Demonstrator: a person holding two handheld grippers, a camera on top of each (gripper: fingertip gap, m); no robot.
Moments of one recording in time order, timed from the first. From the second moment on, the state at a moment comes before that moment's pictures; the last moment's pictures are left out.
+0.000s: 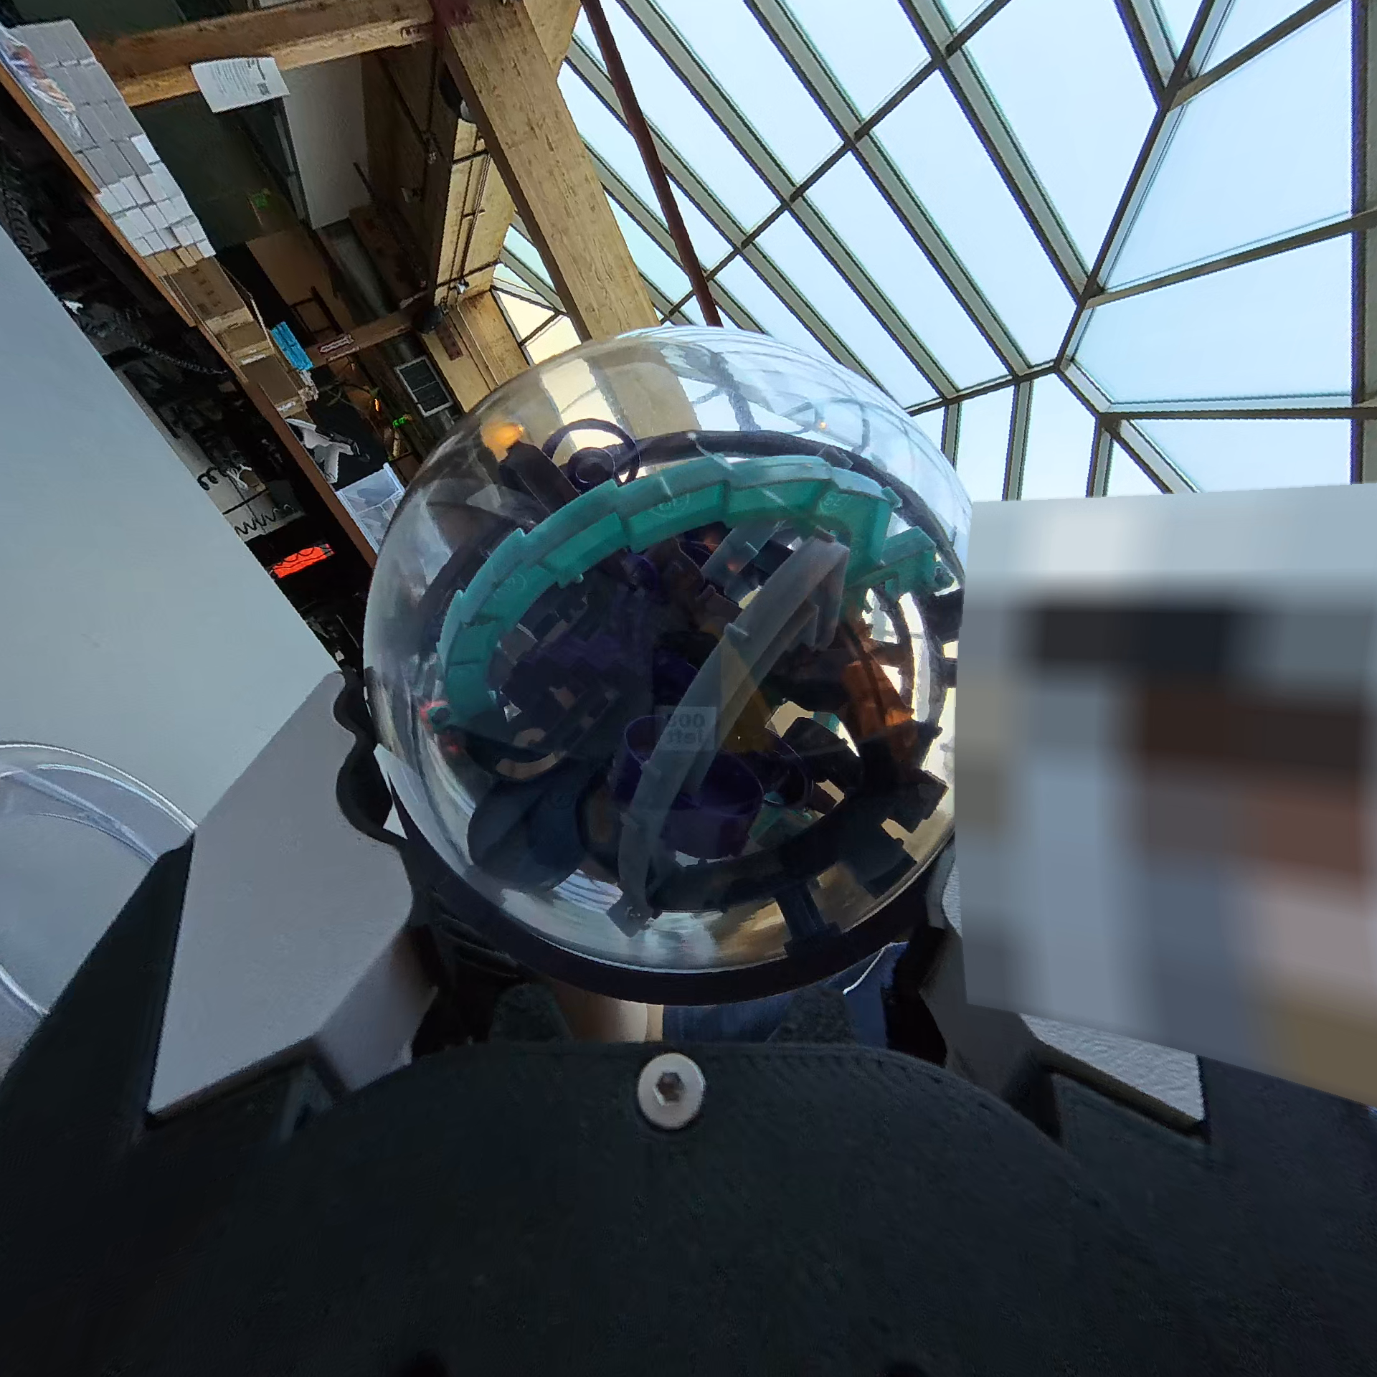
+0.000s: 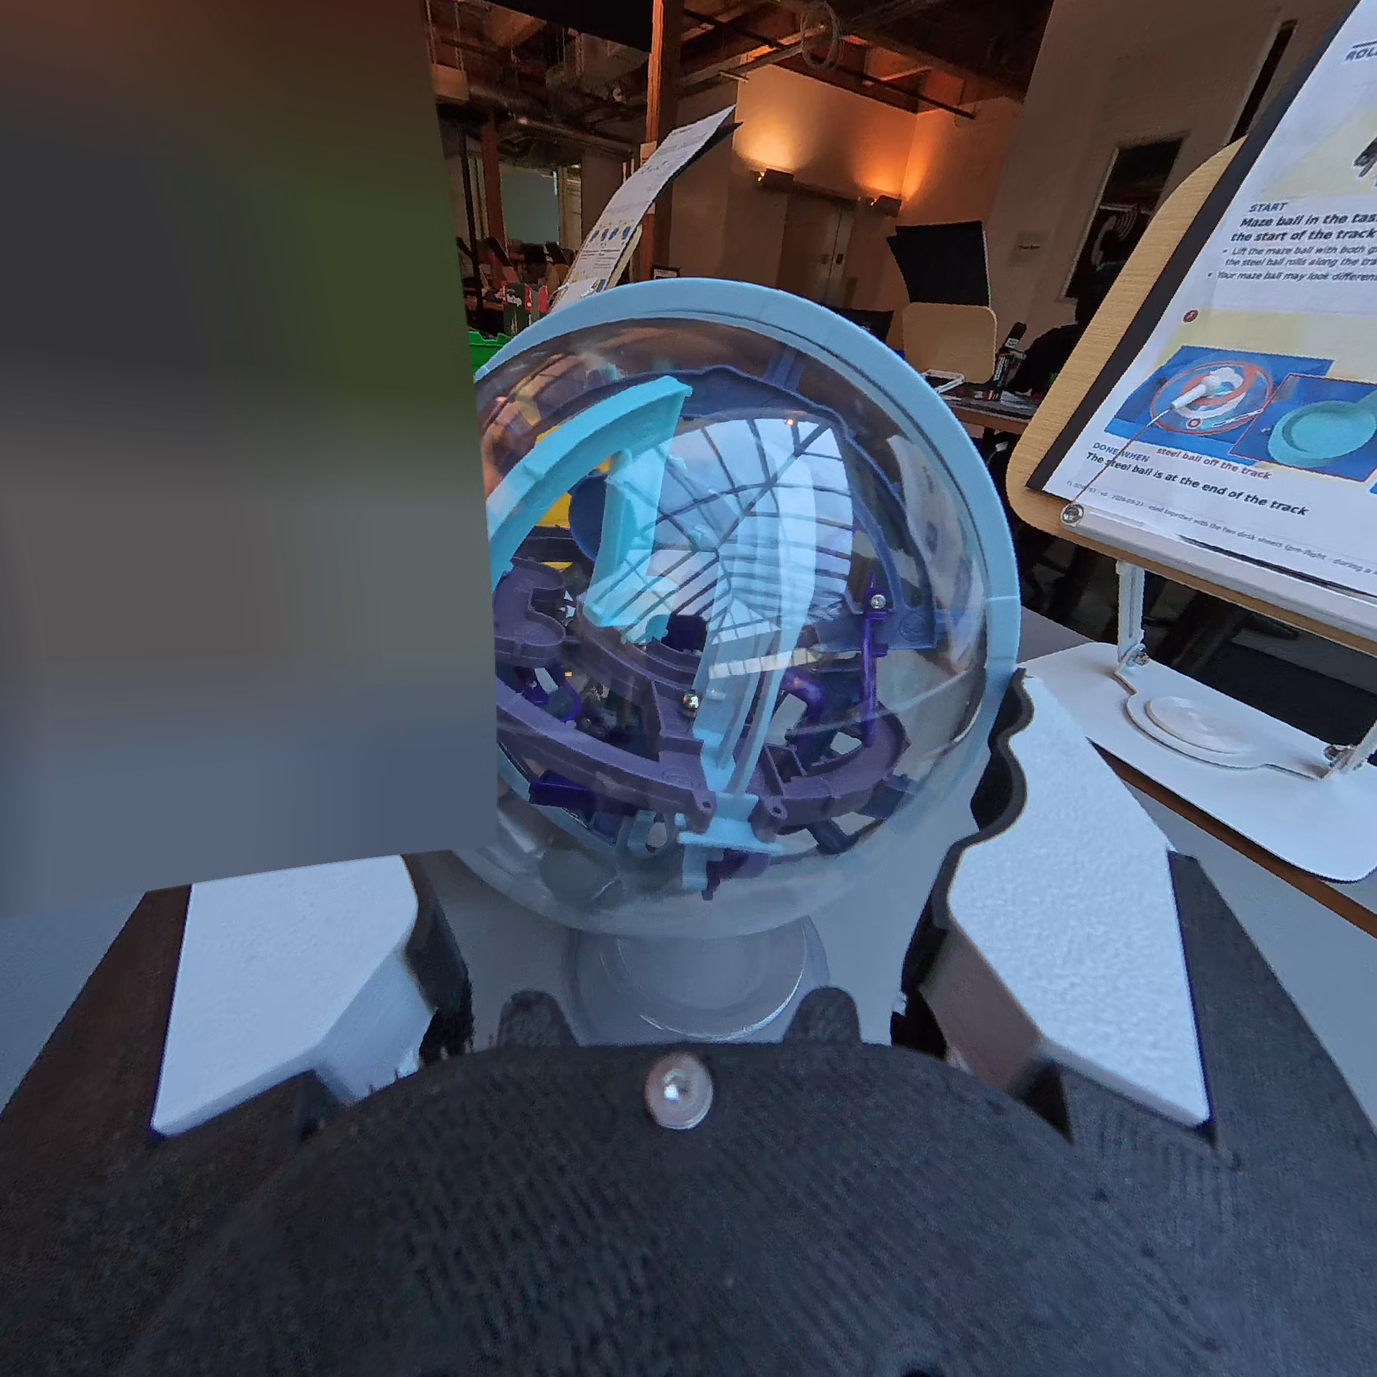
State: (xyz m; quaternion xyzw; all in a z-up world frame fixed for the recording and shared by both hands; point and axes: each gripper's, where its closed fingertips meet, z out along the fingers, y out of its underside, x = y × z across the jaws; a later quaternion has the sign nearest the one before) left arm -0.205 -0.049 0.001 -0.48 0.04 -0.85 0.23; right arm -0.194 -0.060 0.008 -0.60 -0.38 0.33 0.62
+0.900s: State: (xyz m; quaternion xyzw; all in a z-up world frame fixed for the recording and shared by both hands) left arm -0.197 -0.055 -0.009 -0.49 0.04 -0.85 0.17; right arm -0.188 -0.057 0.006 -0.61 -0.37 0.38 0.59
